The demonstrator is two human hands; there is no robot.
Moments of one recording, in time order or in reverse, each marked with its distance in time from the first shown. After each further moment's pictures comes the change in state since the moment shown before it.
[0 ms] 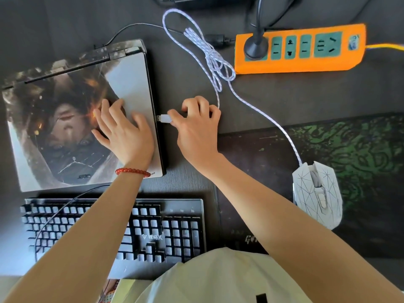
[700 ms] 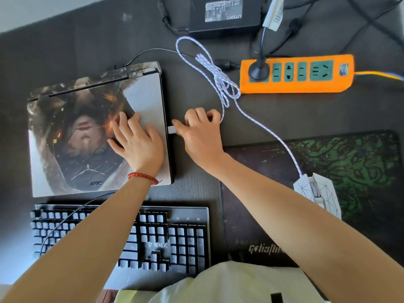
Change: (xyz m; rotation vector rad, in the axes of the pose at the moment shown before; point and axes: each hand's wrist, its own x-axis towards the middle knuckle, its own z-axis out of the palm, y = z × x) left_hand 0.000 0.000 -0.004 0.003 -0.090 0.004; right_hand 0.015 0.003 -0.004 -0.177 -0.072 -0.235
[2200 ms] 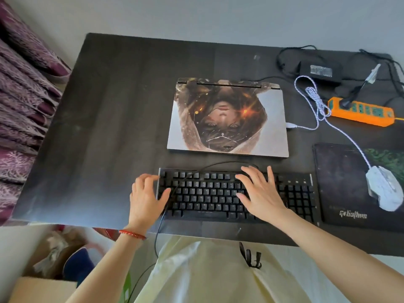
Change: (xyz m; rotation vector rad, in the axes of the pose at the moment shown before) left_hand -0.040 -0.382 -0.159 -0.199 -0.204 0.150; right_hand -0.145 -0.223 0.008 -0.169 -0.389 -0.106
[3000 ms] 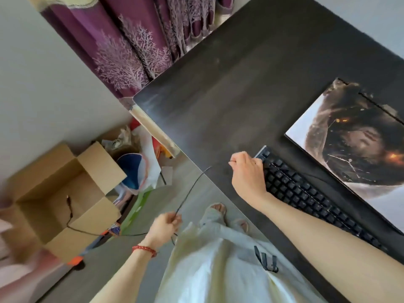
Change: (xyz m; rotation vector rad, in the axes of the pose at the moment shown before) left_hand -0.192 -0.122 0.026 -0.654 -0.247 -0.837; right_hand 0.083 -0.222 0.048 0.207 0.017 -0.423
